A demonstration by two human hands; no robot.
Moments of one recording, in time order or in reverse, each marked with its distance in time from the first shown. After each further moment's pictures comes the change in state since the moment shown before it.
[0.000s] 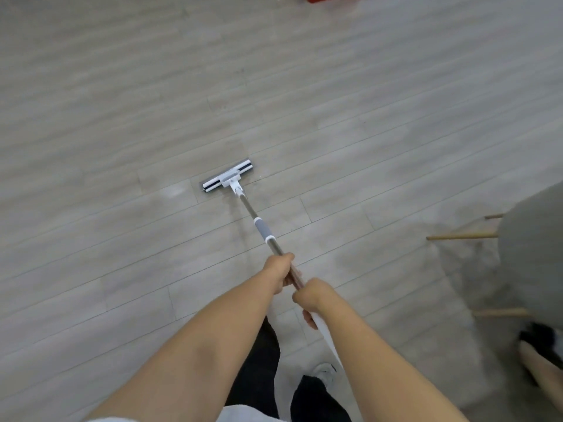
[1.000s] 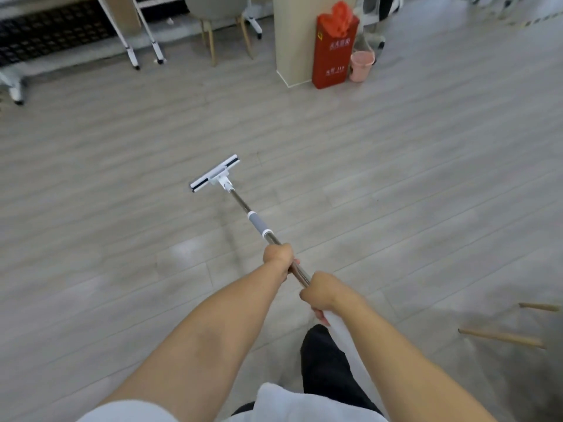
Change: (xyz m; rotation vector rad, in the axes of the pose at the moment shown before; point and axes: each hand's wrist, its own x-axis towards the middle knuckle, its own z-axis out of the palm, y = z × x) left_hand 0.018 0.394 -0.032 -0.022 0.252 0.280; right_hand -0.006 -0.272 -0.234 -0.177 0.095 -0.282
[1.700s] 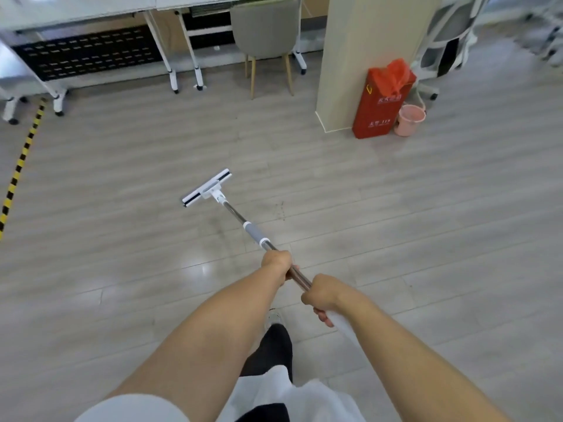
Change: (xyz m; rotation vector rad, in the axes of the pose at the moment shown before) left_hand 0.238 0.345 0.005 -0.117 0.037 -0.094; right_hand 0.213 -0.242 -0.298 -0.017 -0.095 -0.071
